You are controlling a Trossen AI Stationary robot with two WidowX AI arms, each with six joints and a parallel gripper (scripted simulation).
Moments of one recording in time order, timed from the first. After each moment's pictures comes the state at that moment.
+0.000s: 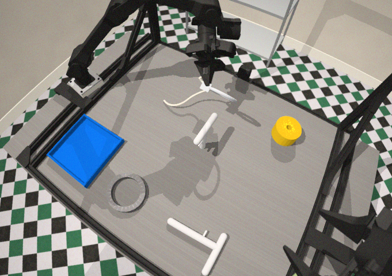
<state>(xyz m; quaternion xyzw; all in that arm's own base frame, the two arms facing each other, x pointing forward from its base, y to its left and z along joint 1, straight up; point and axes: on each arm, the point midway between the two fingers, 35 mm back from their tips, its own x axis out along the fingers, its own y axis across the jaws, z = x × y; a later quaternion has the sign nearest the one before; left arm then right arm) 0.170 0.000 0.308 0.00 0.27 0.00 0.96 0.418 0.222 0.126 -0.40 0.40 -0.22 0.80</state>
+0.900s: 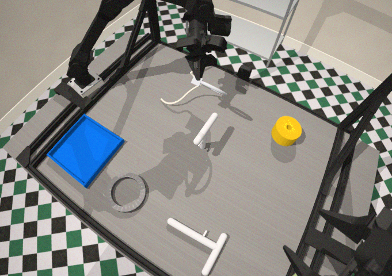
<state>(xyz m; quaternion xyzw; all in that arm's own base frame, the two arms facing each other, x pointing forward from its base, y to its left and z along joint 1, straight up) 0.170 0.000 0.308 0.00 0.27 0.00 0.96 0.385 0.221 0.128 -0.39 0.40 -0.22 0.80</state>
